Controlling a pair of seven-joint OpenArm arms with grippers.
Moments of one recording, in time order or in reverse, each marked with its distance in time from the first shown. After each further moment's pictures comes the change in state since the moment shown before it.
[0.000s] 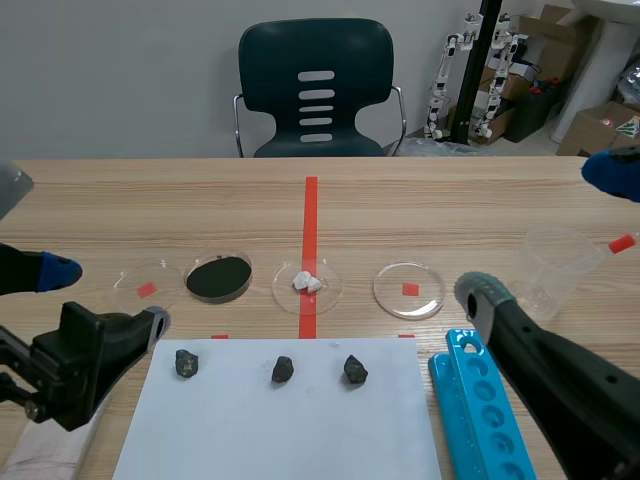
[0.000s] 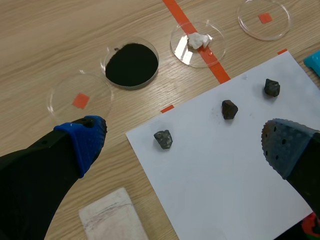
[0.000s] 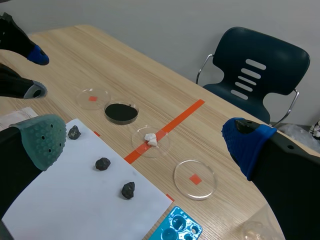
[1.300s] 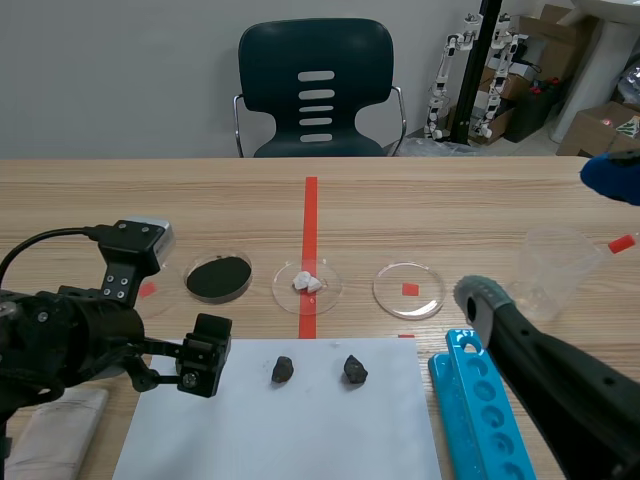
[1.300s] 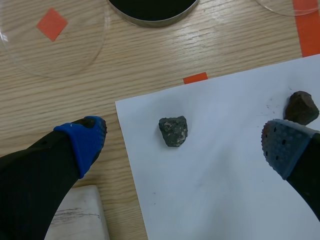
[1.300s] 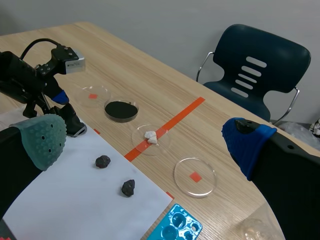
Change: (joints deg) left arm -23.5 22.9 14.4 -22.6 20.0 13.2 20.4; right arm 0.0 0.0 0.0 0.0 0.0 0.0 -0.6
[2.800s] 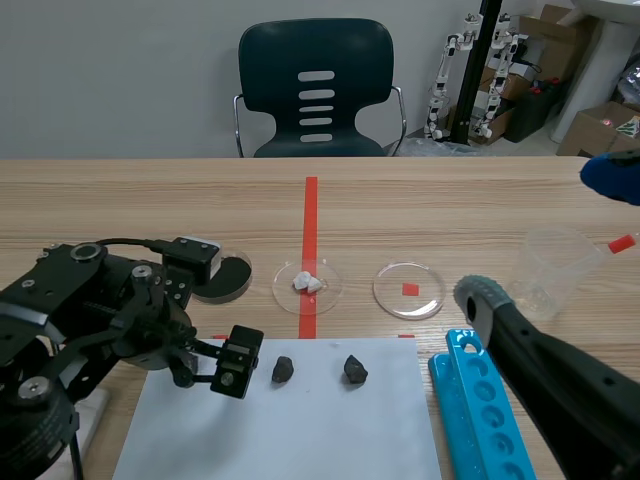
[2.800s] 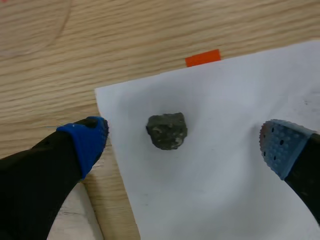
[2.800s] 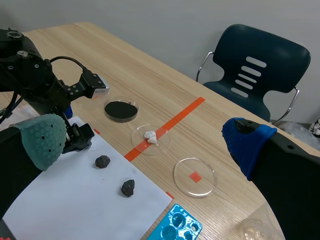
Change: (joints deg) left arm -11.8 9.1 3.5 -13.8 12.0 3.0 15.8; right arm 0.0 0.0 0.0 0.0 0.0 0.0 0.0
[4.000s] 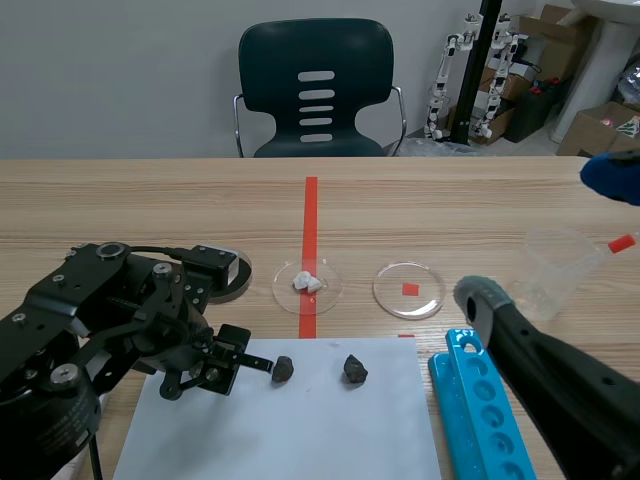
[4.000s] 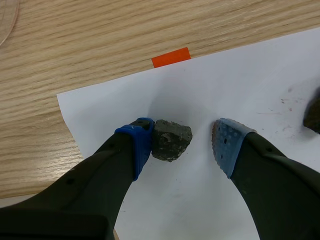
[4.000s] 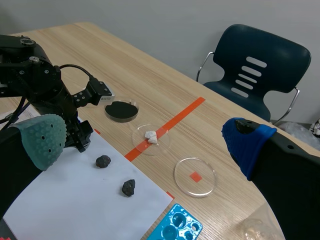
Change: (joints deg) left arm -2.3 1.2 0.9 -4.8 -1.3 -0.5 0.0; right arm 0.0 0.0 0.0 0.0 0.0 0.0 0.0
